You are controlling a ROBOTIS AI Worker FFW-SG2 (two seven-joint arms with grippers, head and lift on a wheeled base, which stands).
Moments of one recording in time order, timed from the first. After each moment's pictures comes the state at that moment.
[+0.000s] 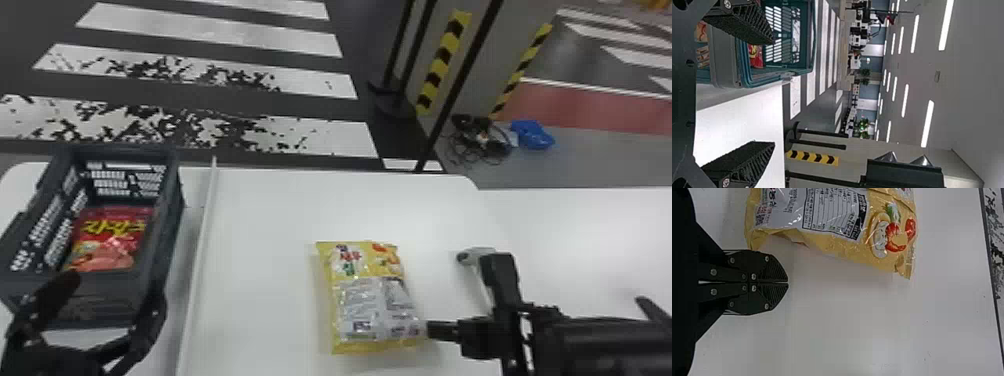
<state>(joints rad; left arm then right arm) 0.62 0.16 -0.08 -2.01 0.16 -0.14 -0.11 0.22 -0.28 -0.24 -1.94 -0.06 1.24 0.49</state>
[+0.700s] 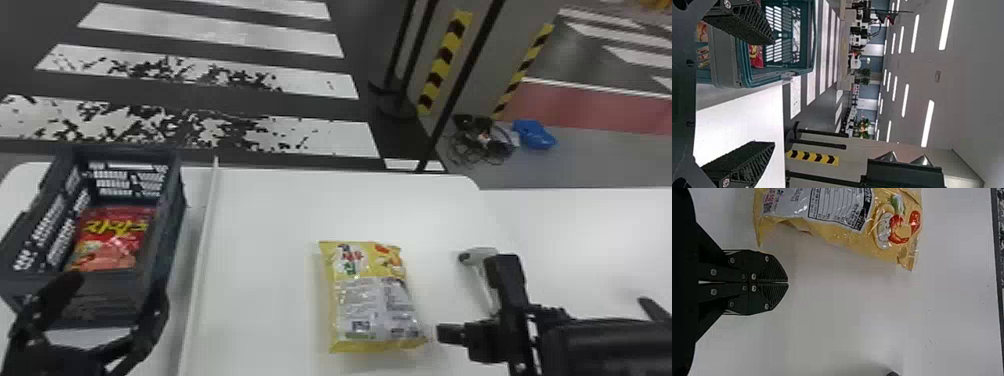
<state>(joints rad) 0.62 0.16 -0.08 -2.01 0.16 -0.14 -0.11 0.23 -0.27 -0.24 -2.00 -0.01 1.30 0.45</state>
